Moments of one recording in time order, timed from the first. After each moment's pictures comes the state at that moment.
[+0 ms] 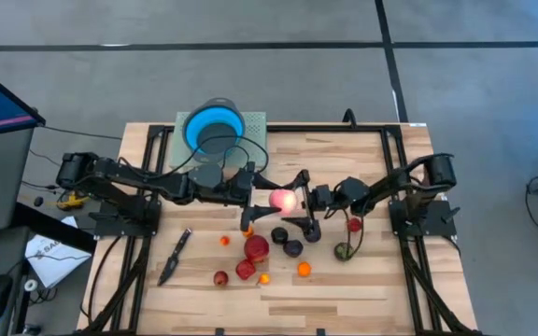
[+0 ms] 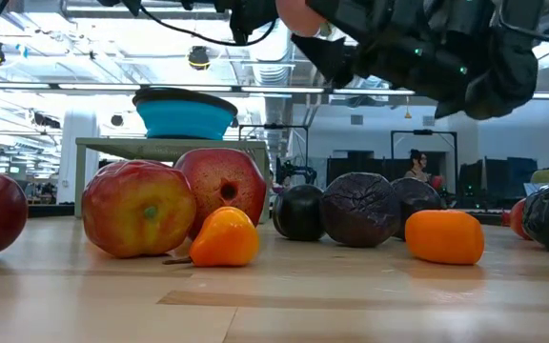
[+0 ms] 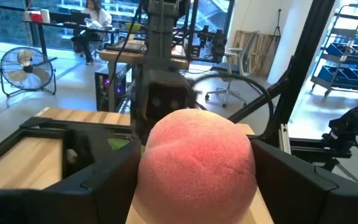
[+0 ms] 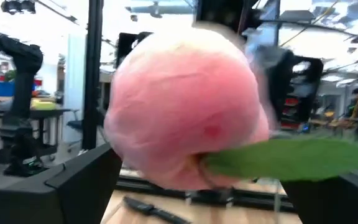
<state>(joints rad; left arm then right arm) -0.06 1.41 0.89 0.48 -0.01 -0.10 0.00 1.75 0.53 1.56 -0.15 0.00</state>
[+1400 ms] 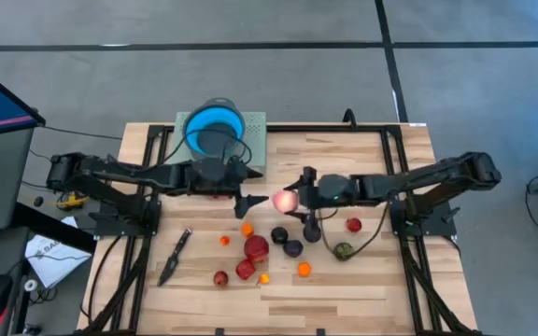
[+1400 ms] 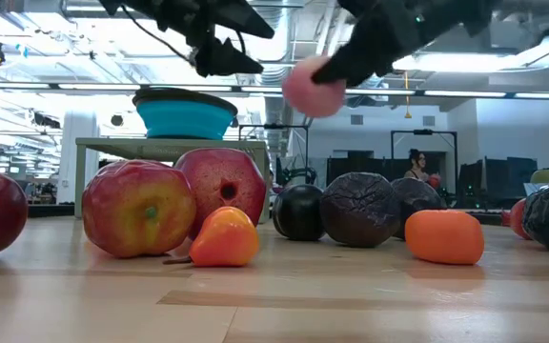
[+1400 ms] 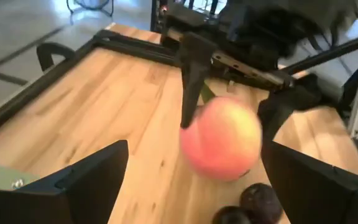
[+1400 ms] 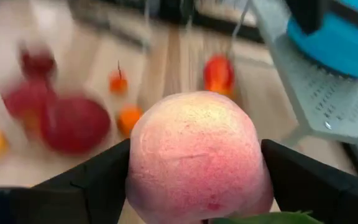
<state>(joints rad) 0.02 1.30 0.88 0.04 -0.14 -0.22 0.10 1.40 0.86 -0.01 0.20 -0.19</state>
